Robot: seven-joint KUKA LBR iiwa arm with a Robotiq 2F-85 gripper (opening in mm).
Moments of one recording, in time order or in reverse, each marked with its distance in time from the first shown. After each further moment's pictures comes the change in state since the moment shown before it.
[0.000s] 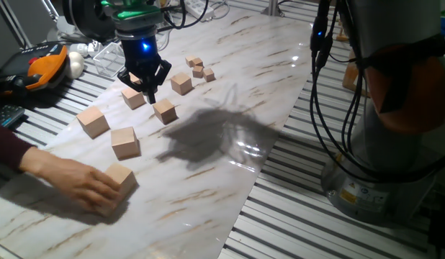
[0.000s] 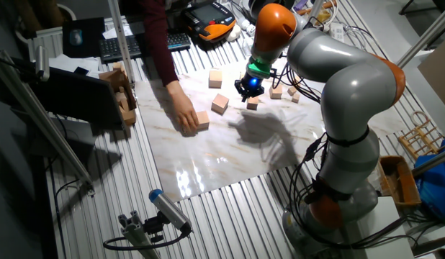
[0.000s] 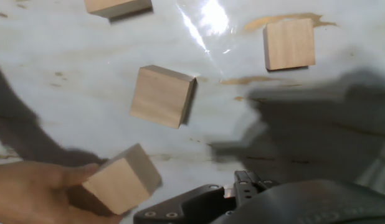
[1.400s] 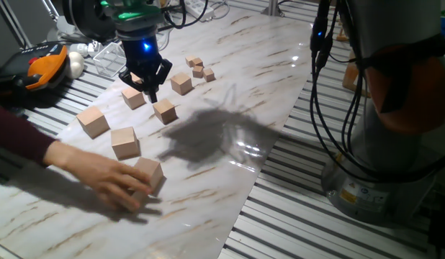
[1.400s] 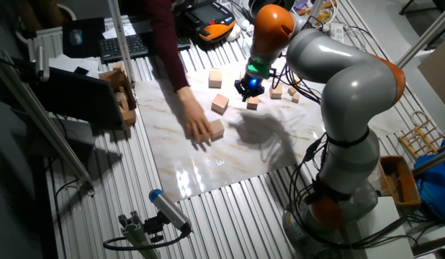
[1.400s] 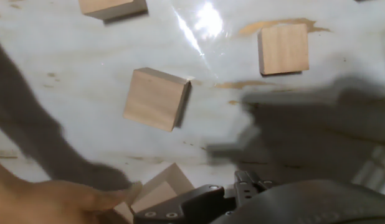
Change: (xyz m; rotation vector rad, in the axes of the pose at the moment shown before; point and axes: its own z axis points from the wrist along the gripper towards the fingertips) arm -0.003 -0.003 0.001 0.013 -0.023 -0.033
